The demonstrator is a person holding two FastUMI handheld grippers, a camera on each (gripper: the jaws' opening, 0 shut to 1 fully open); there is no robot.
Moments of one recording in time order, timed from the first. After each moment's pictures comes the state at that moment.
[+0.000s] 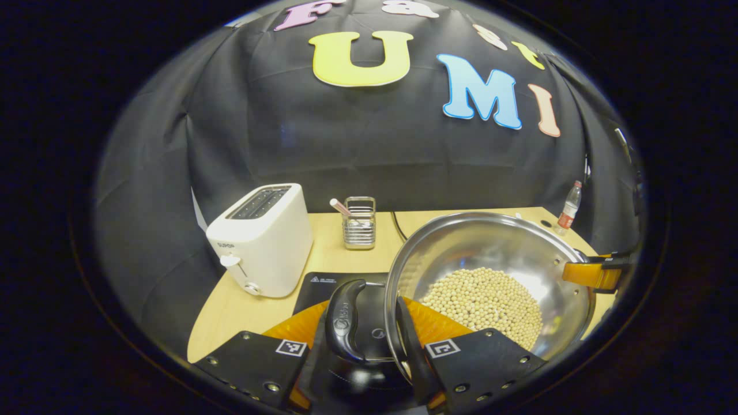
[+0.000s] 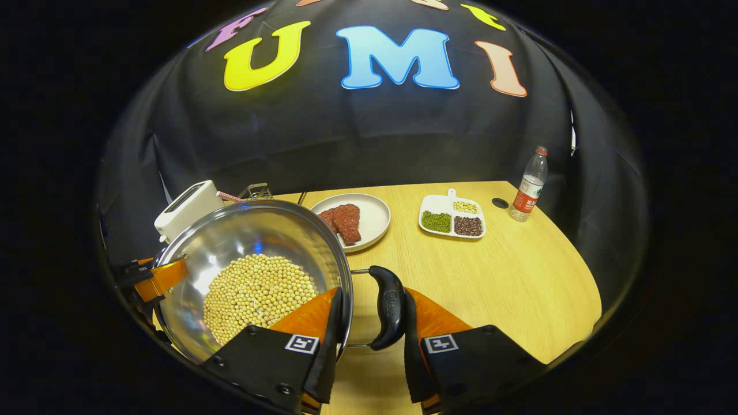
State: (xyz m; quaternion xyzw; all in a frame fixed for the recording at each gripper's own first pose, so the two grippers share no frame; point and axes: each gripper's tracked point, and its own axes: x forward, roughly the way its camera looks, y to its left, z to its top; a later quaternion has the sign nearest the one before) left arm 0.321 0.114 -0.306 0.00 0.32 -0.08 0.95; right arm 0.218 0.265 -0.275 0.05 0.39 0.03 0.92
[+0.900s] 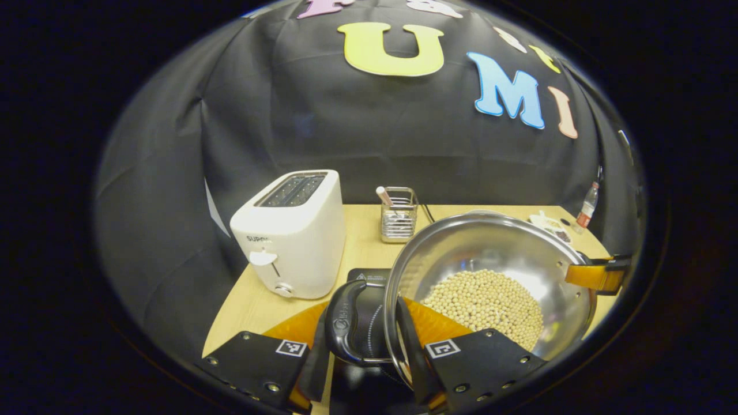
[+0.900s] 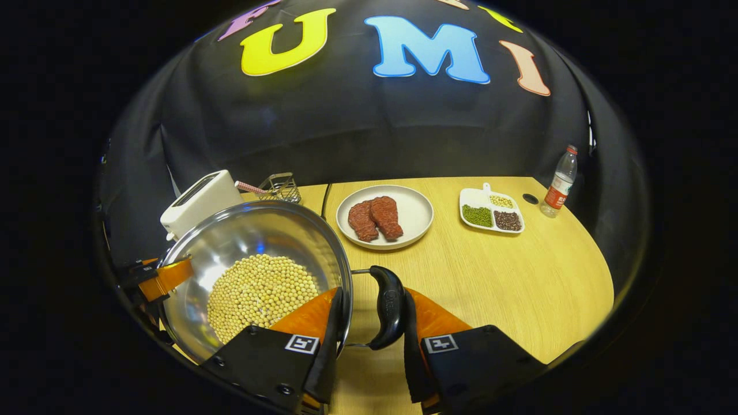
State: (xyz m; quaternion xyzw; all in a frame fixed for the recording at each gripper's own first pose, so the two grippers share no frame) left arm 0.341 0.187 -0.343 -0.01 0.34 -0.06 0.94; right arm 0.231 0.339 -0.295 0.05 0.41 0.06 0.91
